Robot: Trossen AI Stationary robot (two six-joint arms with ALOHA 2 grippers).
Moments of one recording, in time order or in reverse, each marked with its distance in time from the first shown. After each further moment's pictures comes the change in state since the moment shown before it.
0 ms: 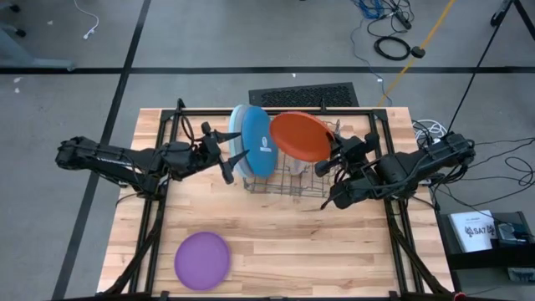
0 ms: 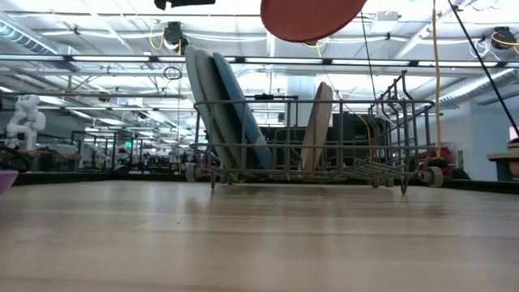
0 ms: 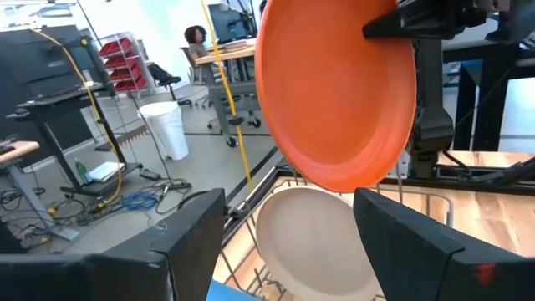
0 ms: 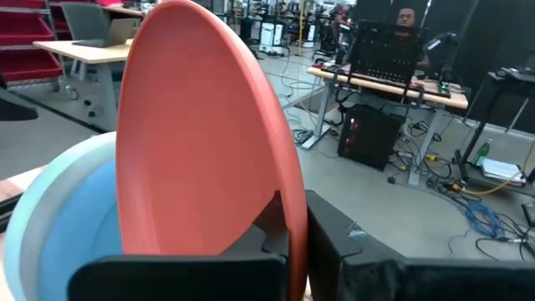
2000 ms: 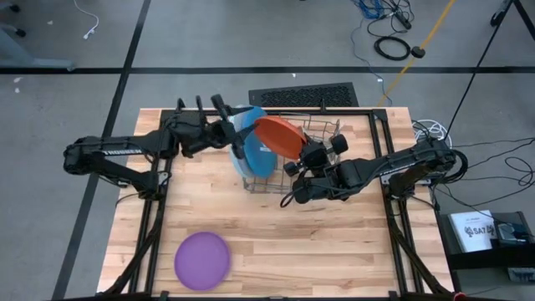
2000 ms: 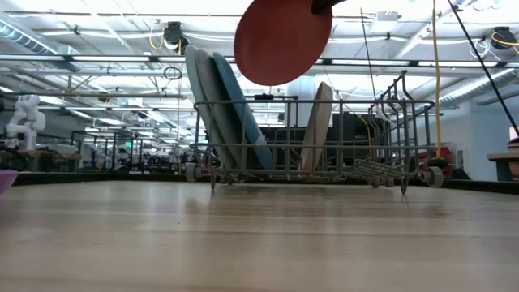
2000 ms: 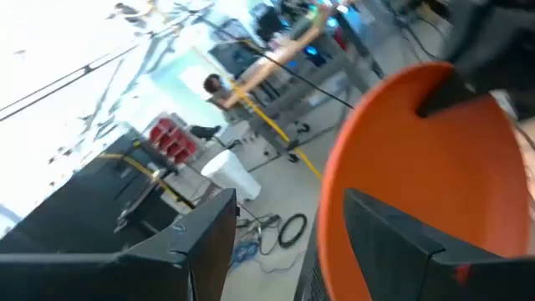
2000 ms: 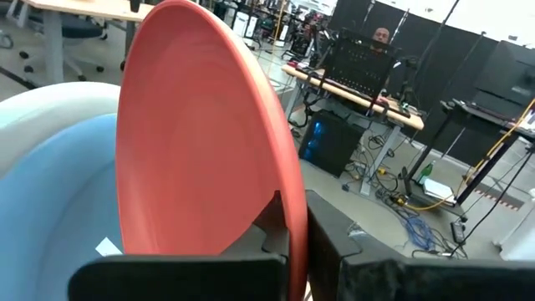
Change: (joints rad) left arm 0.226 0.156 0.272 -0.070 0.202 0.584; right arm -0.130 0.220 -0.001 0.326 0.002 -0.316
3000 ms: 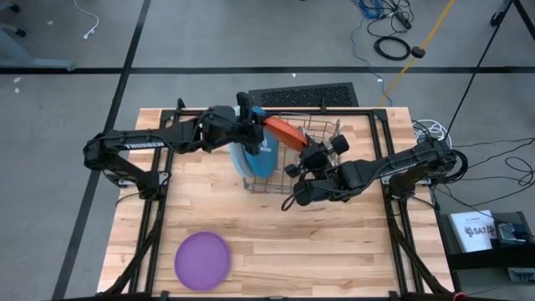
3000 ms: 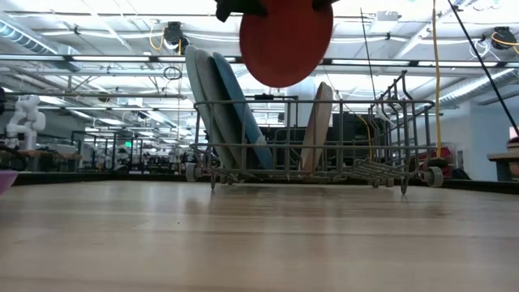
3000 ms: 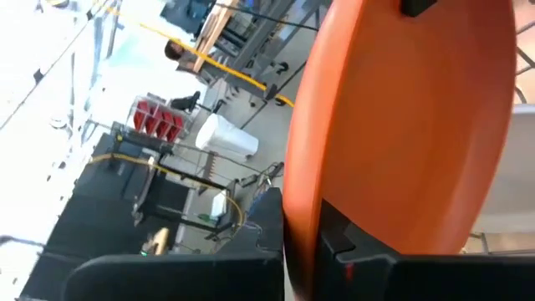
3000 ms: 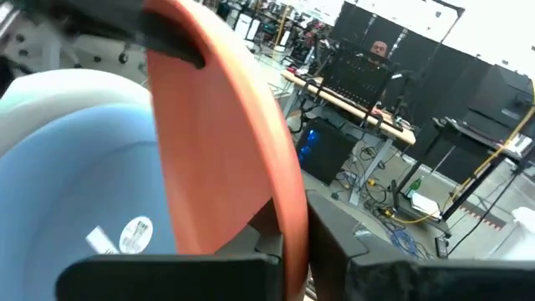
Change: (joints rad) left arm 0.034 0.235 0.232 -0.221 -0.035 0.212; right arm 0.027 -0.002 0.000 0.002 0.003 -0.076
